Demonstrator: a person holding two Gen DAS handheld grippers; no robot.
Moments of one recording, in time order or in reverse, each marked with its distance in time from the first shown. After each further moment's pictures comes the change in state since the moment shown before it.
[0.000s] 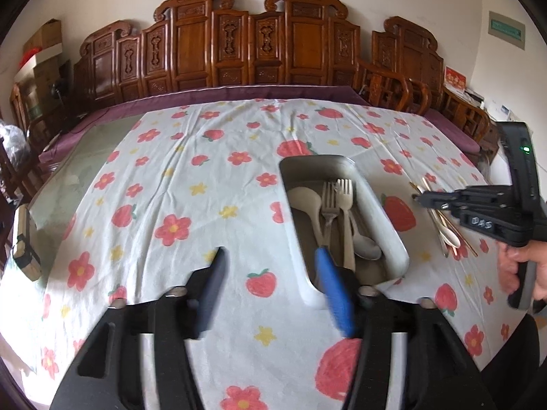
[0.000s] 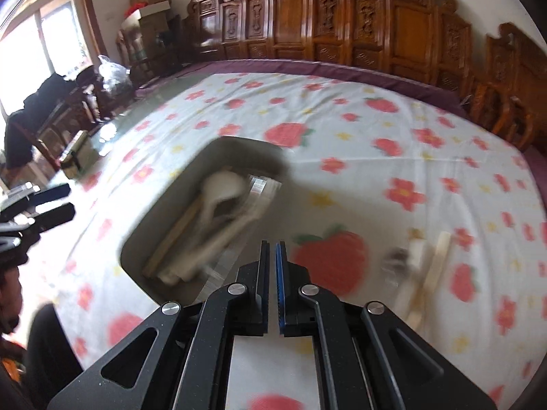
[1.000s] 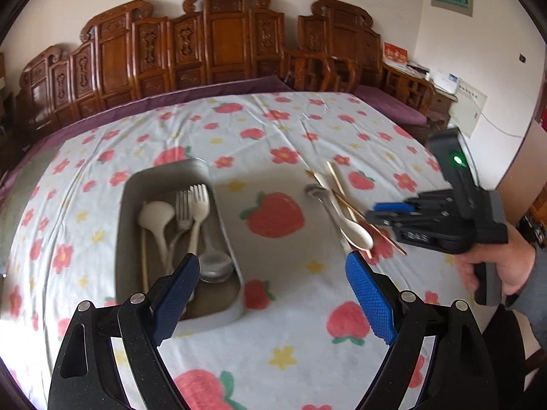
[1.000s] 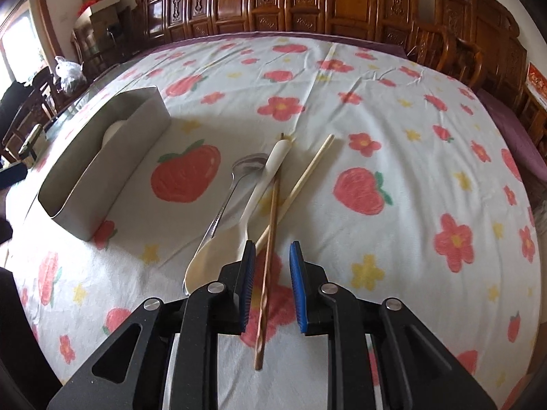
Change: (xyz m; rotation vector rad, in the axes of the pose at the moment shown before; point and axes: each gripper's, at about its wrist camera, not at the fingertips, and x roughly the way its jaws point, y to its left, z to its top) left arm 0.029 -0.150 0.003 0.150 0.014 -0.182; right arm 0.007 -0.112 -0.076 0.114 0.116 -0.093
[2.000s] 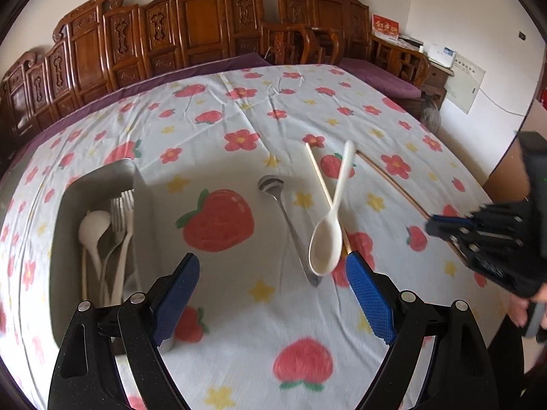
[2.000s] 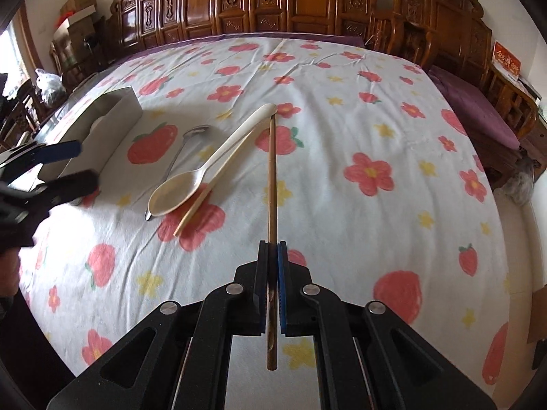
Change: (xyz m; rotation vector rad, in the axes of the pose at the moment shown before) left arm 0.072 -0.060 0.024 0.040 0.105 -0.010; right arm -0.062 -0.051 -0.062 0.076 -0.012 -0.089
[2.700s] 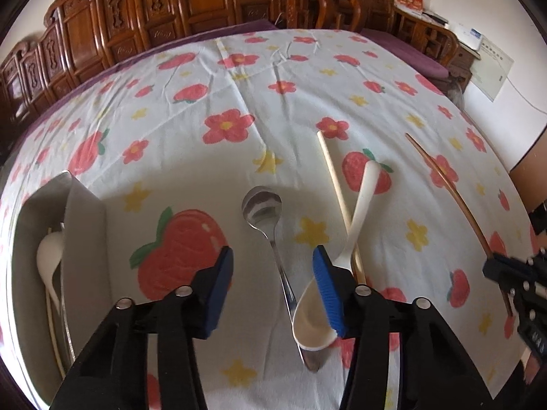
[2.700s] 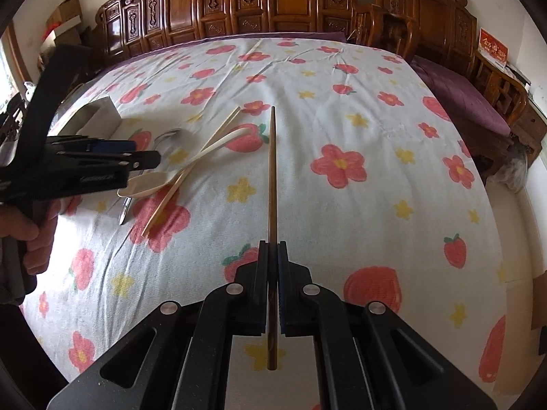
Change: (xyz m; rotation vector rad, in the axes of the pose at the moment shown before) left arm 0.087 -0.012 0.039 -0.033 0.141 0.057; right arm 0.004 -0.024 -0.003 0.052 -0.006 -0.022
